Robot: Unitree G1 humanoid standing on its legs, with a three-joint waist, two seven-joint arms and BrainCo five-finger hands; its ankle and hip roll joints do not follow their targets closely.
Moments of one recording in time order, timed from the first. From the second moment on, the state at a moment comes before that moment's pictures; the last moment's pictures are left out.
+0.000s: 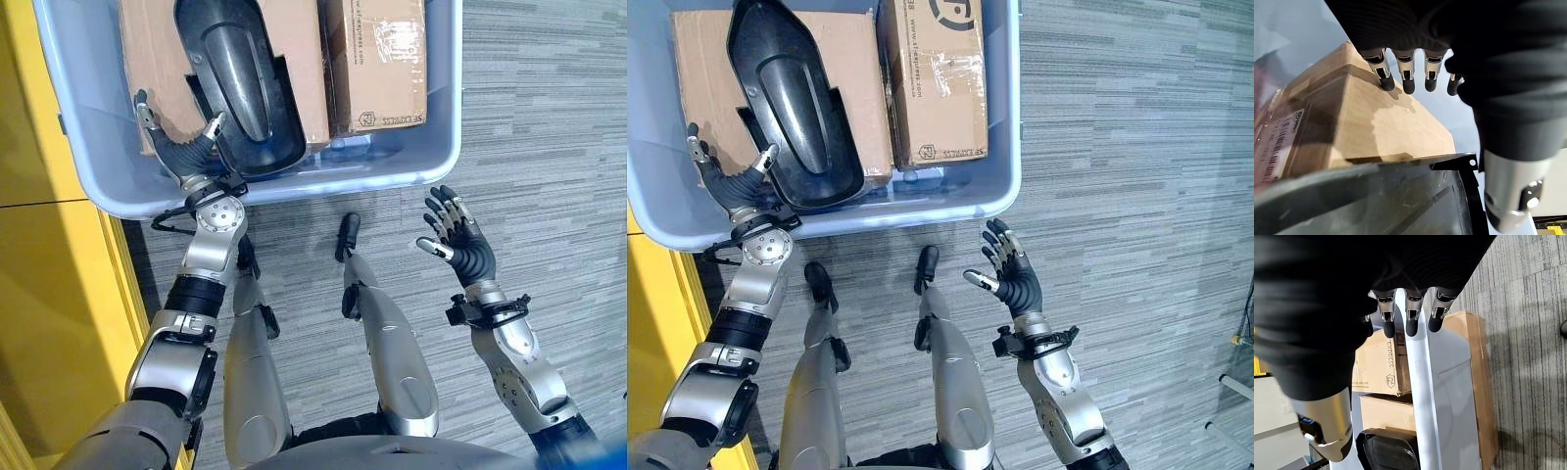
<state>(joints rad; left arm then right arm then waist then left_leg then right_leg) -0.65 0.39 -0.08 0.42 -0.17 -0.16 0.86 0.07 -0.41 0.28 -0.25 0.53 -0.18 -0.12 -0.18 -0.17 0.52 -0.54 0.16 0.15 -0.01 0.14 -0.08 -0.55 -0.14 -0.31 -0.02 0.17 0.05</state>
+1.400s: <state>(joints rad) -1.04 0.43 -0.19 0.78 -0.62 -0.18 0.64 0.05 -0.44 0.32 -0.26 0.55 -0.14 -0.16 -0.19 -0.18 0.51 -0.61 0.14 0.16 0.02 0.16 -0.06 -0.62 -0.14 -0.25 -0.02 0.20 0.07</state>
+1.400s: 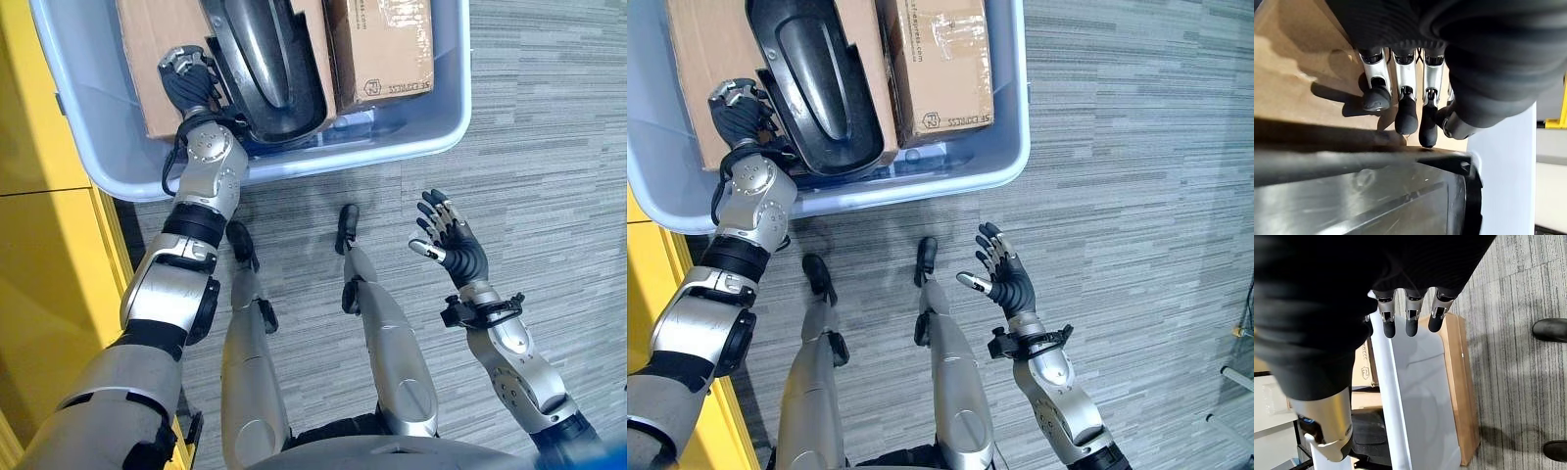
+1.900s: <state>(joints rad) -0.91 0.36 -0.12 0.65 -0.64 -0.20 0.68 0.04 -0.44 0.32 -0.26 0.55 -0.14 -0.16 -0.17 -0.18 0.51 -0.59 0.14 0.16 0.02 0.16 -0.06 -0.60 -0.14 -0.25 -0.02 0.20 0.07</state>
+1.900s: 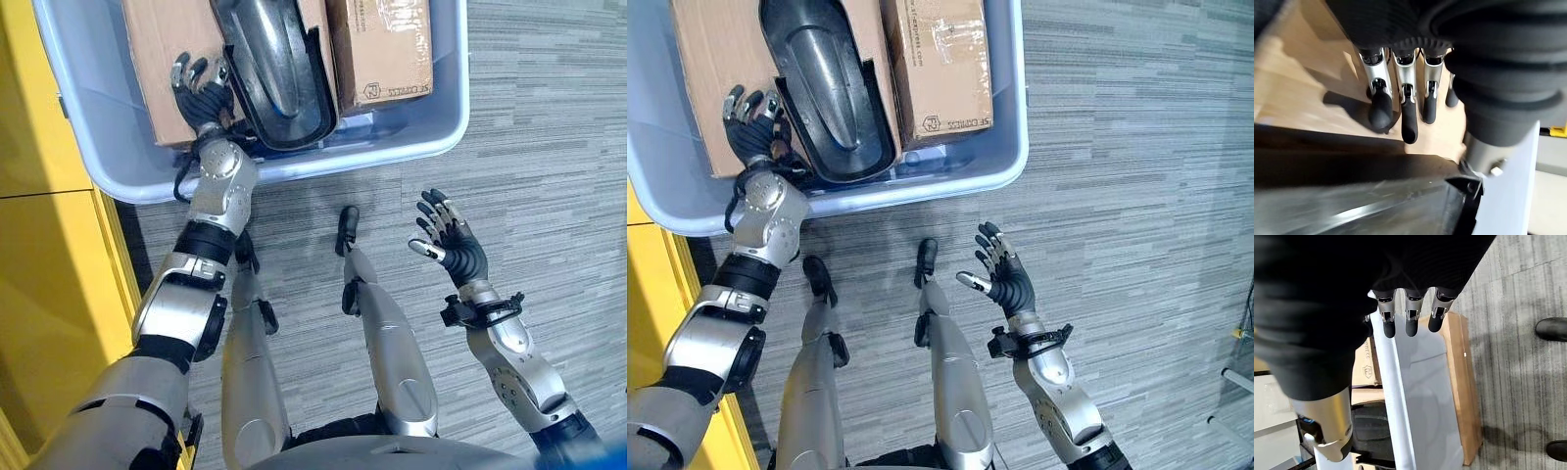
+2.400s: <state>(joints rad) -0.86 0.34 -0.12 0.62 -0.57 -0.17 0.78 0.03 -0.45 0.33 -0.26 0.55 -0.14 -0.16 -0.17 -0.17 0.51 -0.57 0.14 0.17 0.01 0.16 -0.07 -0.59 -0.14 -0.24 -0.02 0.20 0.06</state>
